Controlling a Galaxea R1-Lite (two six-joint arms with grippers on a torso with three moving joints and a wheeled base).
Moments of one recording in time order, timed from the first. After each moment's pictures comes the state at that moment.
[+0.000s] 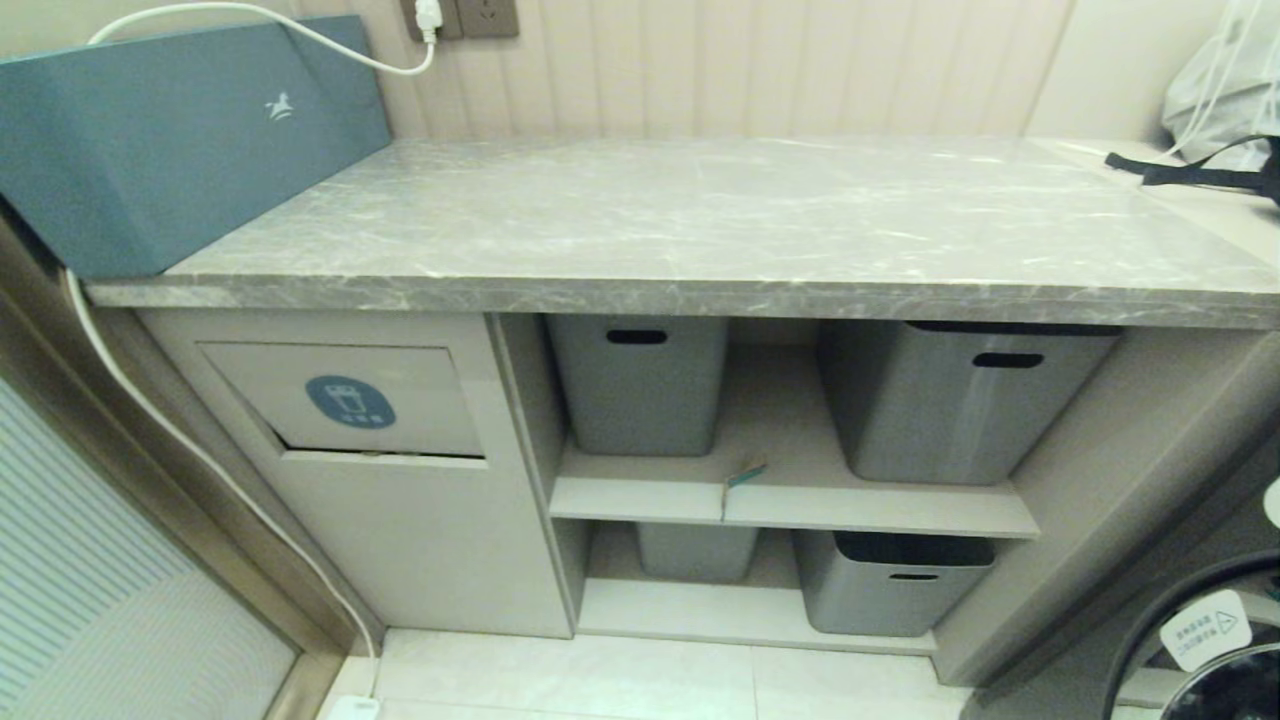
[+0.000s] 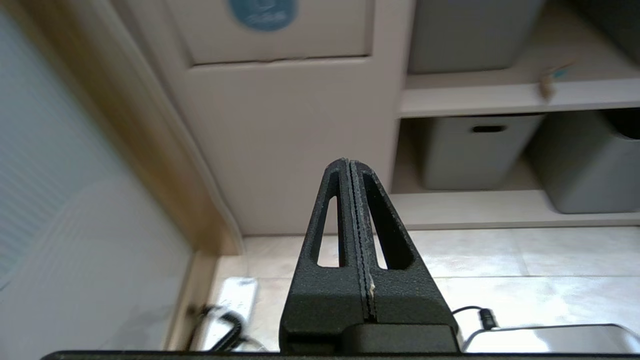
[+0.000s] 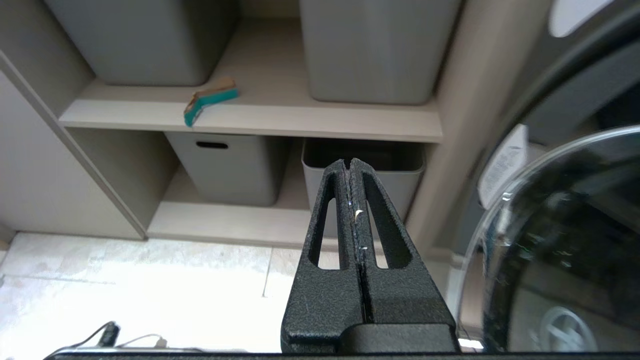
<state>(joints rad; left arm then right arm) 0.00 0.00 0.00 0.01 -0.01 0.10 0.00 0.00 0.00 0.00 0.00 0.01</state>
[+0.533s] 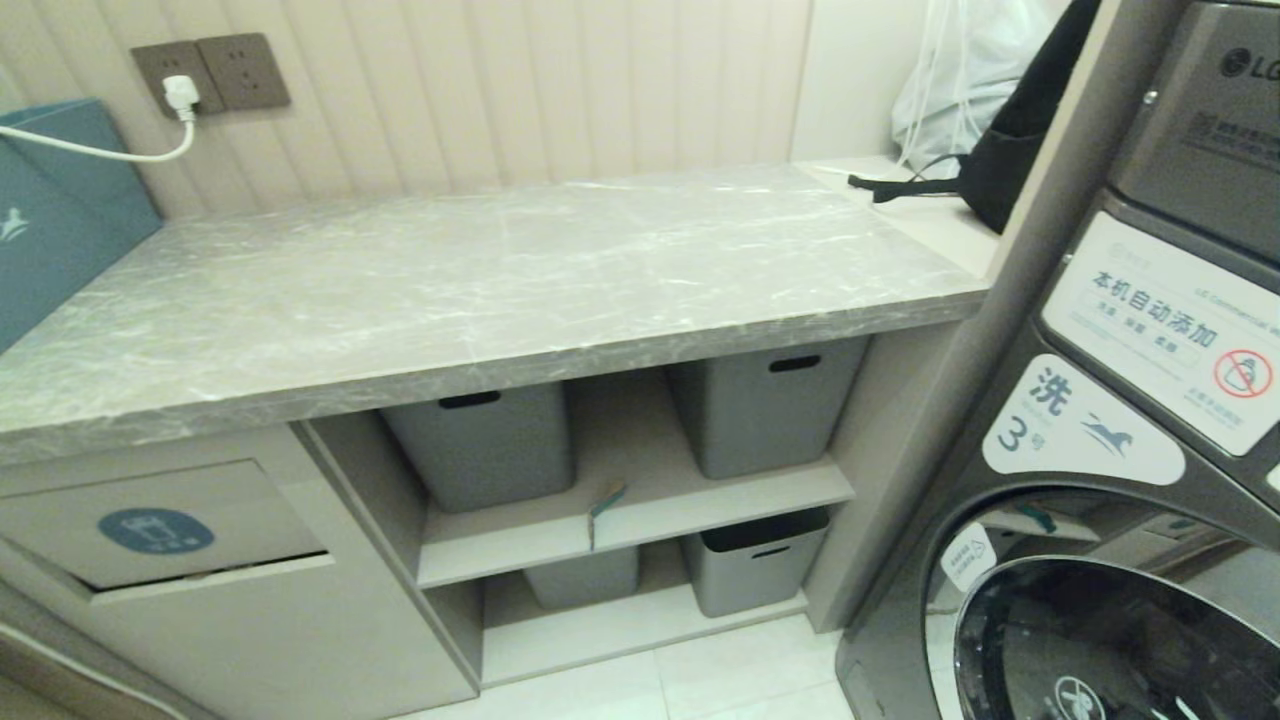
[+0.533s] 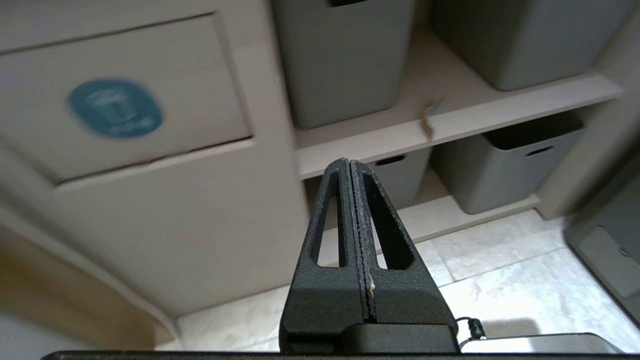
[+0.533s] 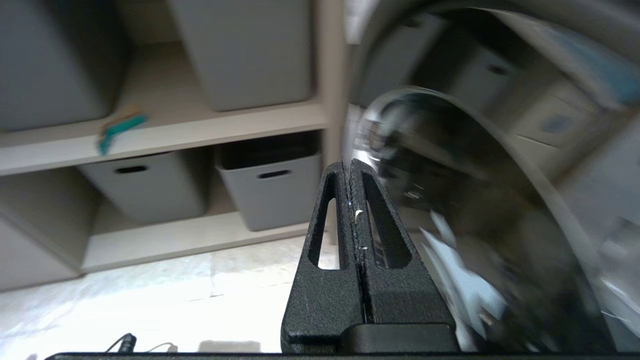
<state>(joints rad) 0.00 0.00 0.00 0.01 -0.01 0.10 0.00 0.00 0.00 0.00 -0.01 0.01</state>
